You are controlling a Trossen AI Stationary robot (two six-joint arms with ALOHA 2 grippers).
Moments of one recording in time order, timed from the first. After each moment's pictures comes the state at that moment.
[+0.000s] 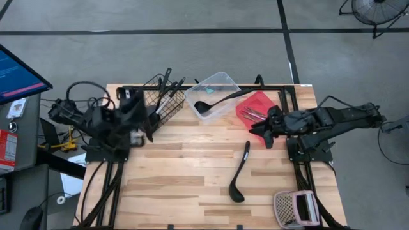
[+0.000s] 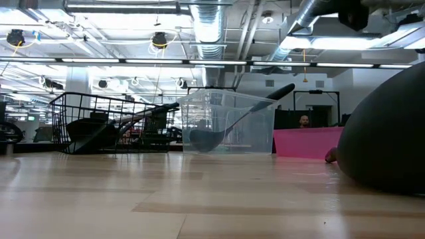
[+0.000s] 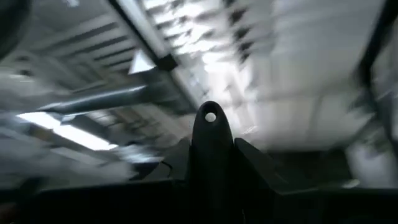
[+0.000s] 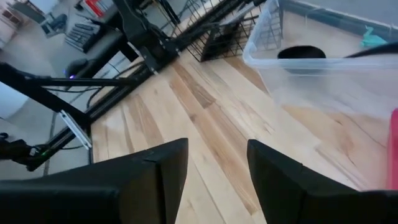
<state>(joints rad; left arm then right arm) -0.44 1.17 1.03 1.23 -0.51 0.62 0.24 0.85 0.95 -0.64 0.37 0.75</state>
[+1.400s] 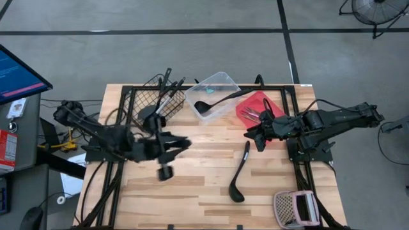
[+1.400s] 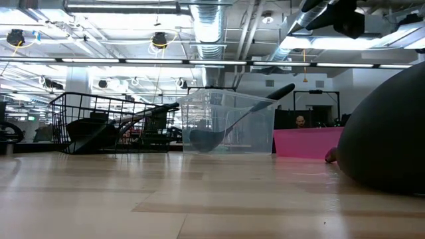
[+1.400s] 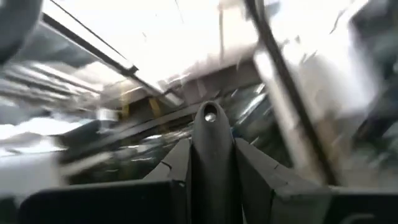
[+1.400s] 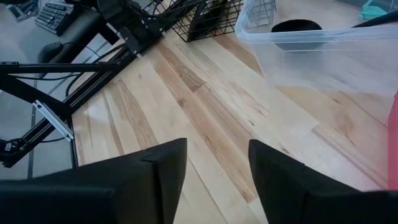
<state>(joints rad) -0.49 1.28 1.03 0.82 -0.42 0.63 0.23 0.95 0.95 -0.64 0.36 0.81</state>
